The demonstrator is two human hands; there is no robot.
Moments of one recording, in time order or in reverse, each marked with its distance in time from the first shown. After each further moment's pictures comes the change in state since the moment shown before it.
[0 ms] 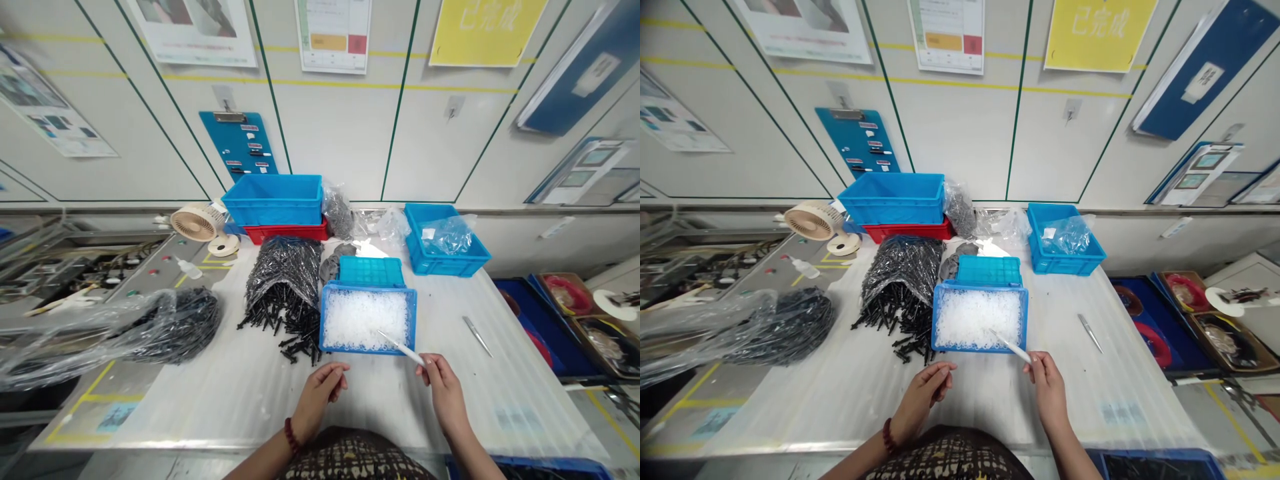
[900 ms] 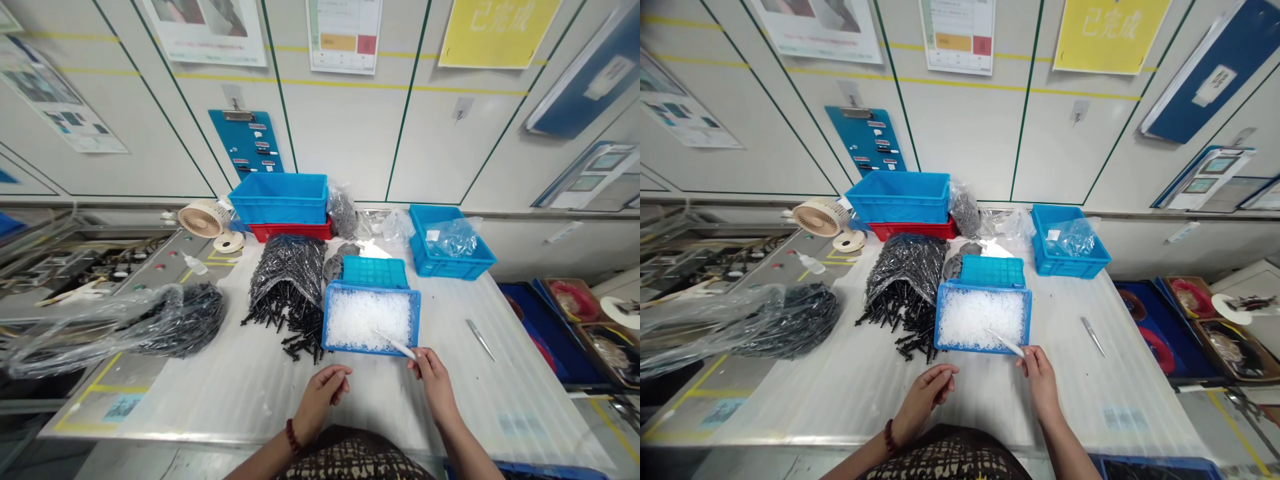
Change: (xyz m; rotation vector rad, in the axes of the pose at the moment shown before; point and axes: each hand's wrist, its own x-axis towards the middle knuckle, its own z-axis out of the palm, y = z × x) left_hand 0.001 -0.009 -0.003 -0.037 -0.030 -0.015; right_hand 0.013 -0.006 0.019 0.162 -0.048 0.067
